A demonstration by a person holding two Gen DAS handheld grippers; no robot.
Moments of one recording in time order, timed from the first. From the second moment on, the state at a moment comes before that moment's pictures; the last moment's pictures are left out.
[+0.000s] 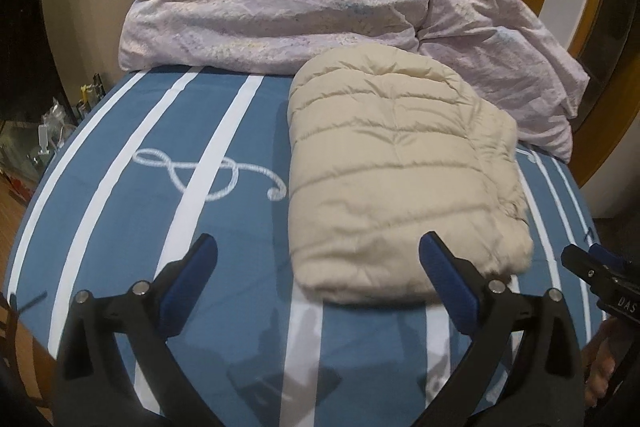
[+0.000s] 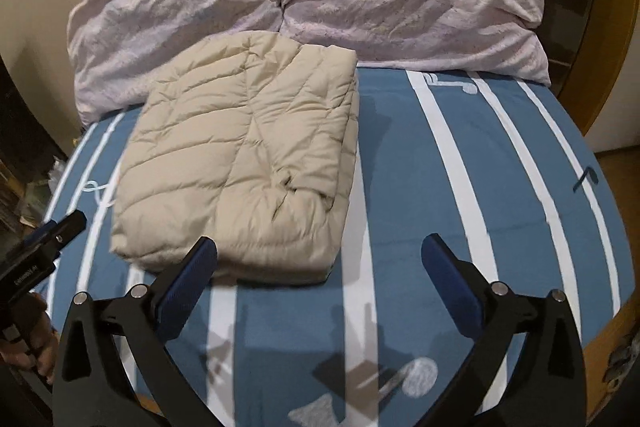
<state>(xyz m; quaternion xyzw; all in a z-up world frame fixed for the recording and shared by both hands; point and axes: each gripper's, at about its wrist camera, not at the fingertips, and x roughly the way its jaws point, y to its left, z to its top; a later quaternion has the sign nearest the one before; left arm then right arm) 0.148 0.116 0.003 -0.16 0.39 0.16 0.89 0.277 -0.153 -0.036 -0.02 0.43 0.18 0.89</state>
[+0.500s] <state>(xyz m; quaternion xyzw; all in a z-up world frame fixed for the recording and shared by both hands) 0.073 0.083 0.029 -0.18 0.38 0.12 0.90 0.206 -0.168 -0.022 0.00 0.42 0.20 0.88</state>
